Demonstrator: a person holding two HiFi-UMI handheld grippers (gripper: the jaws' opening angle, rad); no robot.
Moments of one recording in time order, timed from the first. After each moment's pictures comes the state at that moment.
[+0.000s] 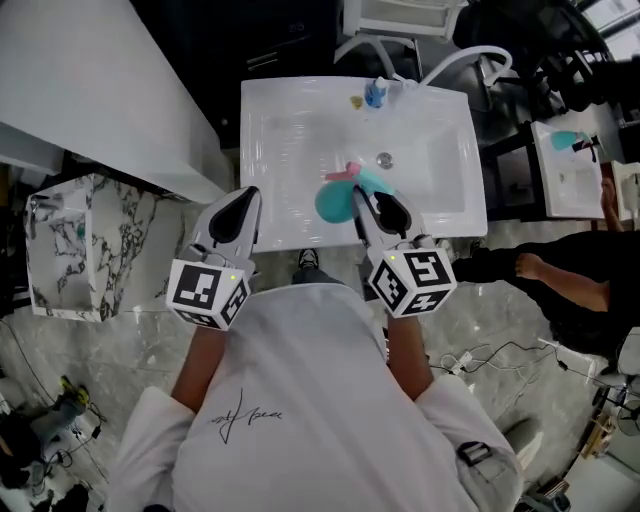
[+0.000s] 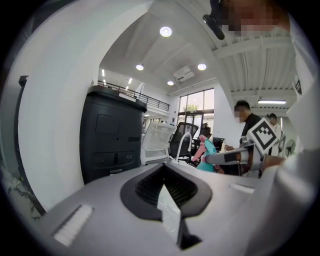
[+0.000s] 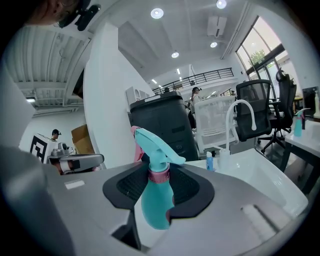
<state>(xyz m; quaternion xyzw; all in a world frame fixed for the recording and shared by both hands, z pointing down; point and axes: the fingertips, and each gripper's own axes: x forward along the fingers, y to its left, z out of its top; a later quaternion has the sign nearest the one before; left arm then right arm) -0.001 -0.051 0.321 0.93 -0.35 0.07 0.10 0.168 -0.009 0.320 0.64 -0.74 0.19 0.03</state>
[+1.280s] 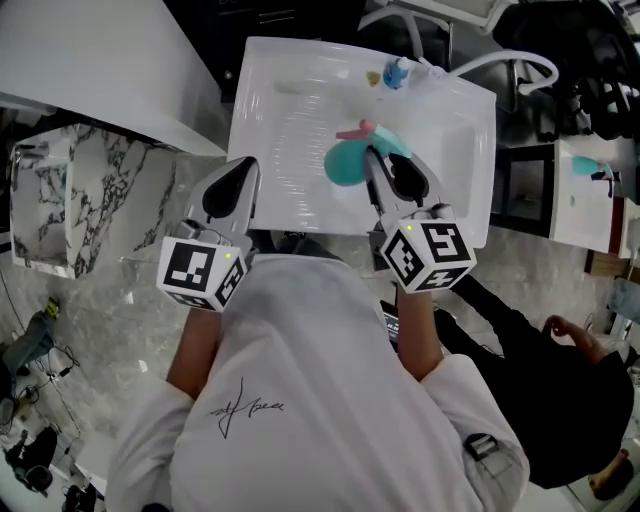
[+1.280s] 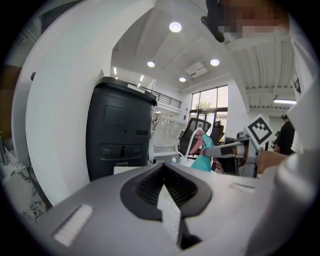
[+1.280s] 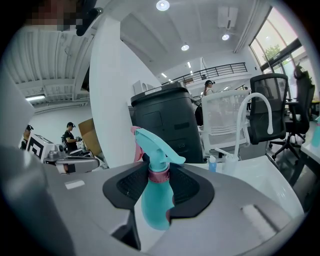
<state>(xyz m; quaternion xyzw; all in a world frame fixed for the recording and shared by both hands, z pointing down) 0.025 -0.075 0.356 0.90 -0.41 0.08 0.13 0.208 -0.070 0.340 0.59 -0.78 0.19 0.06</state>
